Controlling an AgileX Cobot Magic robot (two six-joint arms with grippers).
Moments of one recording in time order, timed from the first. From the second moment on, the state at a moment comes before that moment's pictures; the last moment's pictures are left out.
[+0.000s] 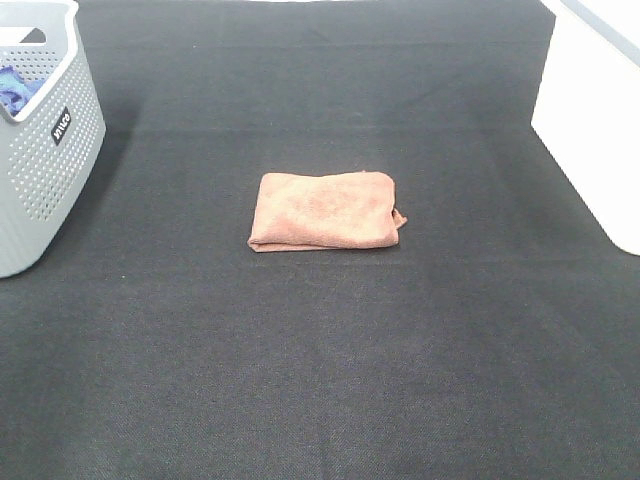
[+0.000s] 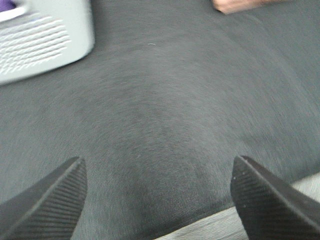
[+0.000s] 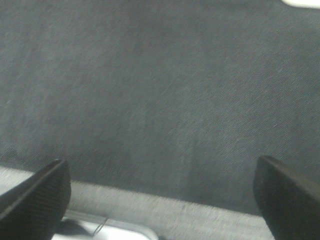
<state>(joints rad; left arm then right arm) -0.31 0.24 -0.51 -0.03 1.06 -0.02 0.06 0.34 -0.55 0.11 1.15 -0.12</state>
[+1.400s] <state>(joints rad) -0.31 0.24 -0.51 -0.08 1.06 0.09 0.06 0.33 -0.51 0.14 1.07 -0.16</state>
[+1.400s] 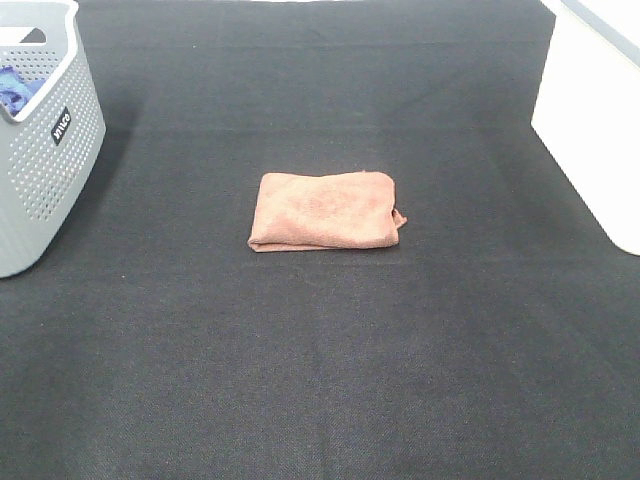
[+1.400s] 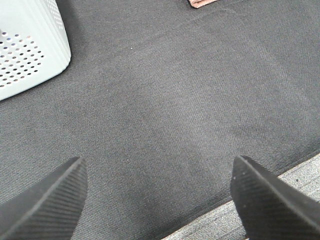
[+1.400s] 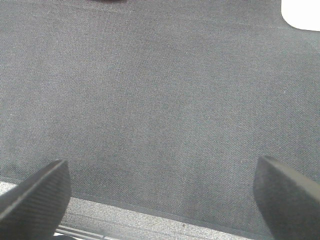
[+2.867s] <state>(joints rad) -0.03 -0.01 -0.50 -0.08 1.06 0.09 -0.03 0.00 -0.51 0.16 1.07 -0.17</state>
